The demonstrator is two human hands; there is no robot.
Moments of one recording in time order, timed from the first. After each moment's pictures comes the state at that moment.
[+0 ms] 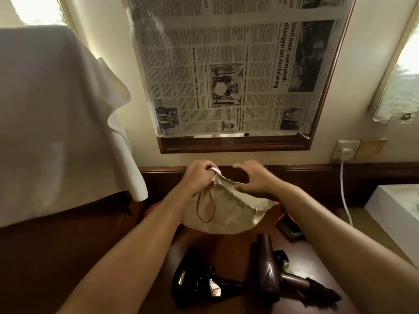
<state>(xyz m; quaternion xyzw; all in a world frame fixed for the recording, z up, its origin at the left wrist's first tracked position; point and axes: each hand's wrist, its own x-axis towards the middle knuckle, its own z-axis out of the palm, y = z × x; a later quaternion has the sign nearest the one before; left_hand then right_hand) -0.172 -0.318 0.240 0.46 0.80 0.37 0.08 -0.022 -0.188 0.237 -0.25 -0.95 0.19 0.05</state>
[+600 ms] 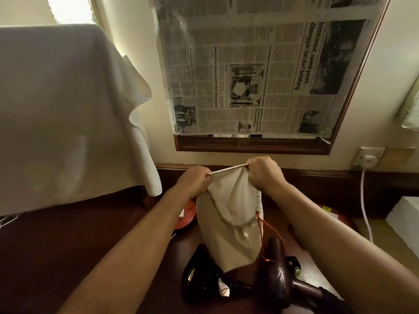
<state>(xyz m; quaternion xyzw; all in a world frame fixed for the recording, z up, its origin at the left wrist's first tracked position) -0.200 -0.359 0.237 0.47 0.86 0.20 0.08 -0.054 -0.207 0.242 -0.31 -0.92 0.12 0.19</state>
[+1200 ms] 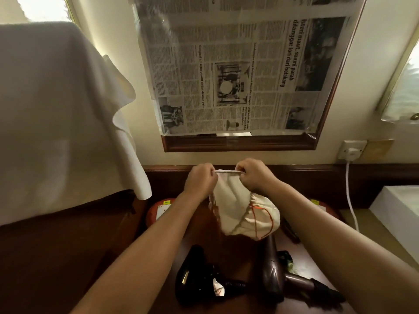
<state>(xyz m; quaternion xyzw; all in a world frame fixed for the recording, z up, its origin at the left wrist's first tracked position) -0.173 -0.320 0.222 0.44 0.85 0.29 -0.01 -0.055 -0.191 0.229 -0.26 -0.94 0.18 0.15</state>
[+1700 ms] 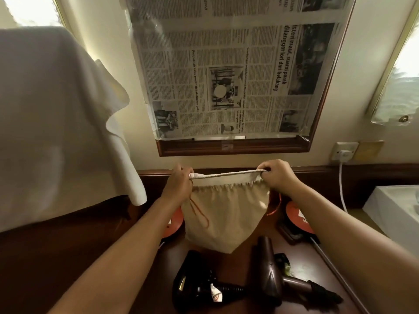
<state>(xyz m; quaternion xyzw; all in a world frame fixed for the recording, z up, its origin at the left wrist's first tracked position) -0.221 -0.339 0.201 0.46 0.85 0.27 -0.05 -0.007 -0.152 0.229 -0.35 -0.87 0.28 0.23</state>
